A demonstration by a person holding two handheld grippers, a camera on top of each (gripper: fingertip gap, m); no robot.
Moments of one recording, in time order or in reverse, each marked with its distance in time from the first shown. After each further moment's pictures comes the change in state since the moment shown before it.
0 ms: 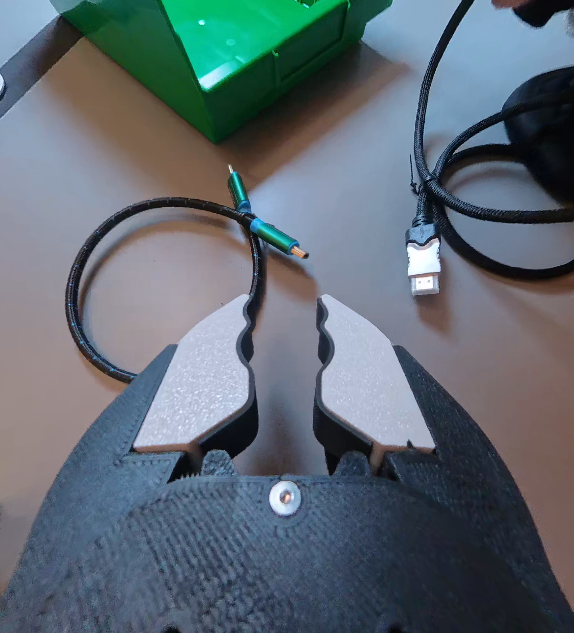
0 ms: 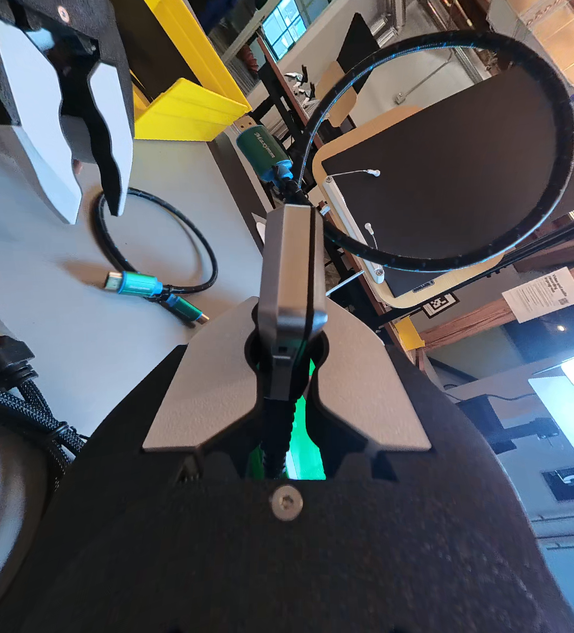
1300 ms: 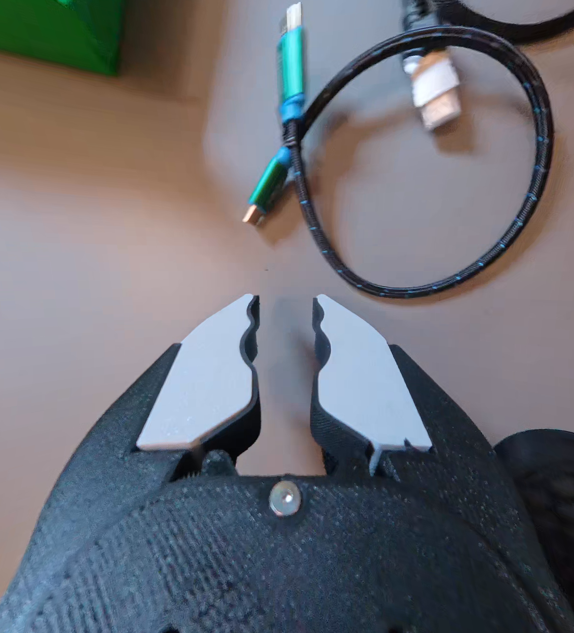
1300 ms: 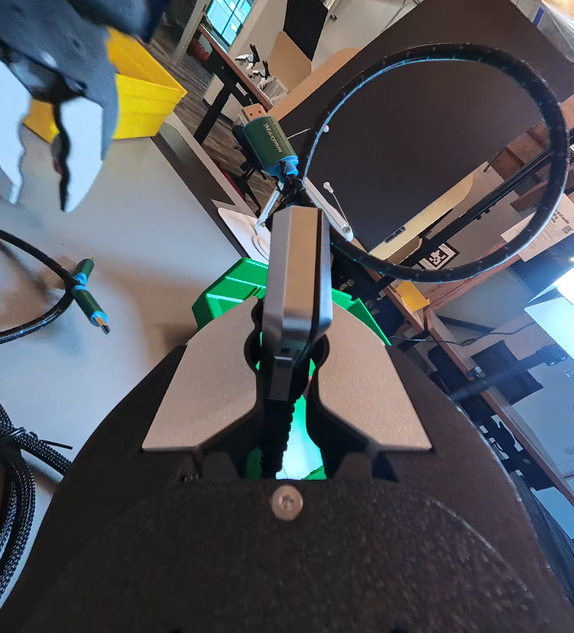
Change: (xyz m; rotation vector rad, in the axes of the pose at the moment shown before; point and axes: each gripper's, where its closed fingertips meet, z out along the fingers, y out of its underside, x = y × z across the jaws) left arm -0.040 0.017 -0.004 -0.372 0.337 0.458; right arm 0.045 0.033 -0.016 -0.036 0.085 0.187
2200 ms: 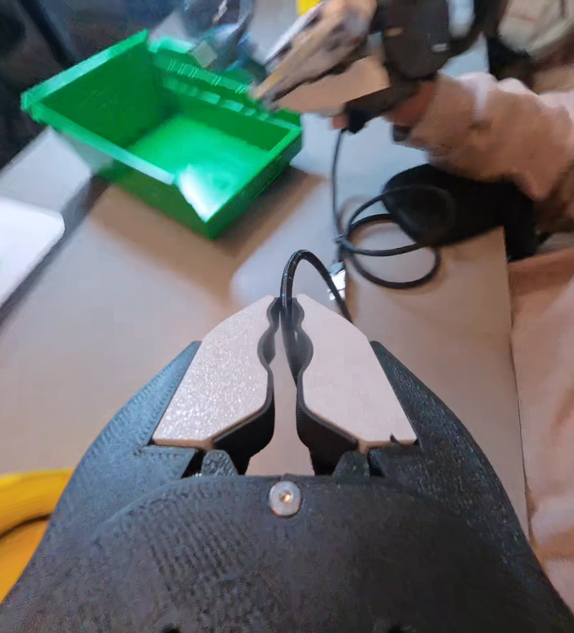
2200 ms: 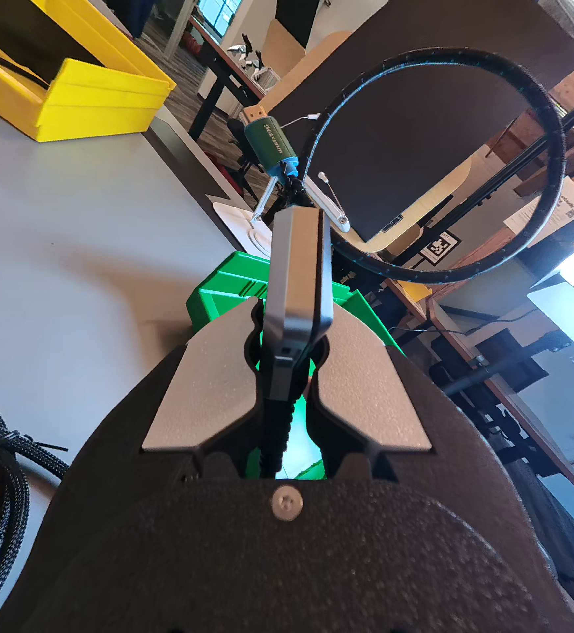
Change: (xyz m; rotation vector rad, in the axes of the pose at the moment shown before) left arm 0.048 -0.066 -0.107 0.518 -0.253 -0.304; right arm 0.006 0.006 0.000 -0.020 0.008 0.030
